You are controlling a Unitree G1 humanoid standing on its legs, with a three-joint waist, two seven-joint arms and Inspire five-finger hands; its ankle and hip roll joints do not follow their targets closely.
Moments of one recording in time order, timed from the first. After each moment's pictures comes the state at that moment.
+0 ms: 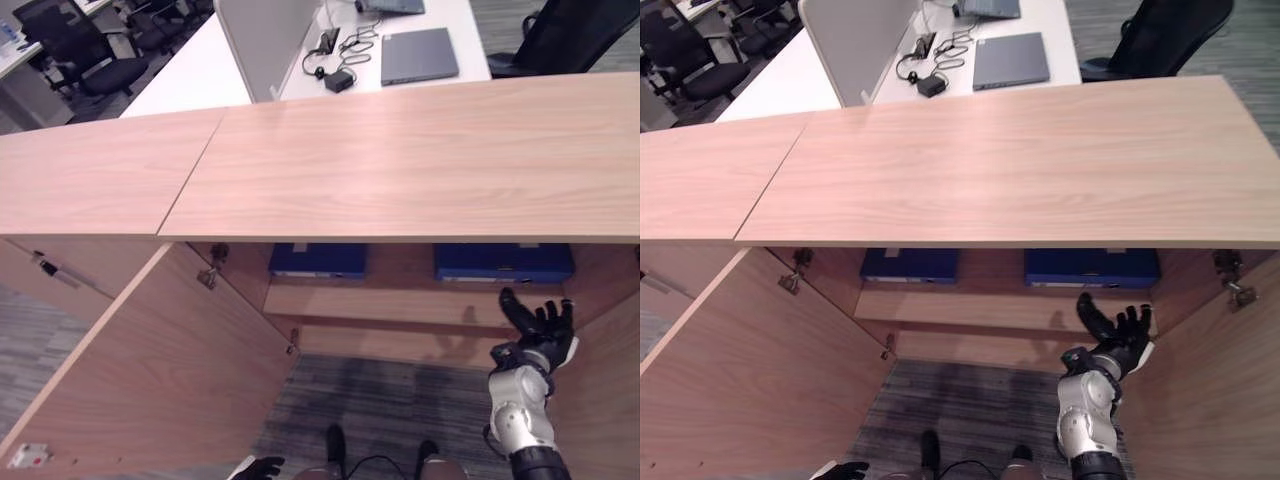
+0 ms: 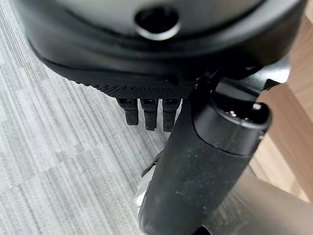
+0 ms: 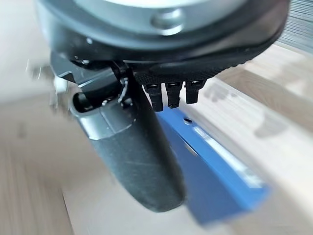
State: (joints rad) left arm 0.15 0.34 -0.41 1.05 0.08 -0.15 -0.05; right arm 0.04 -0.33 0.04 0.34 0.60 -0.25 -0.47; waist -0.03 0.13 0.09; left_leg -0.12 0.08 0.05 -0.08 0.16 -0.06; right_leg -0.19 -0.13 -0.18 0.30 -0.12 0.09
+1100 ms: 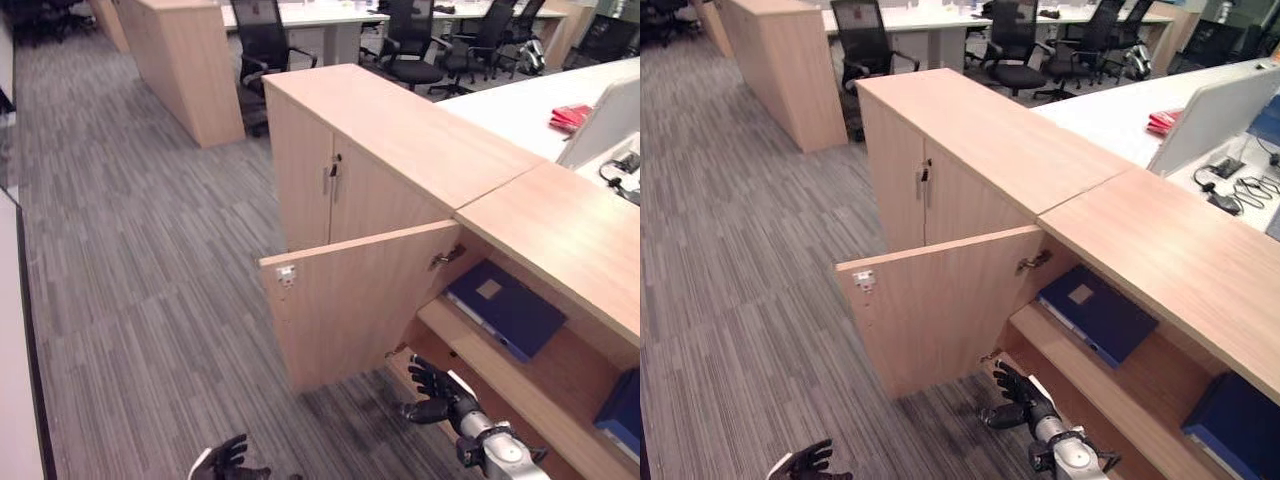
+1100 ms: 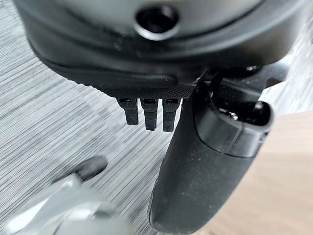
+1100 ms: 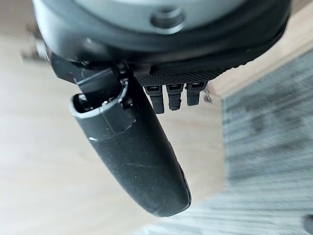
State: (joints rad) left arm 0.15 0.39 -0.13 0.96 -0.21 -0.18 -0.10; right arm 0.11 -0.39 0.32 0.53 0.27 -0.13 0.10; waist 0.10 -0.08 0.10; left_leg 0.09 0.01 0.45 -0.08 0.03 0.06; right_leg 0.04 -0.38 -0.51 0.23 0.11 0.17
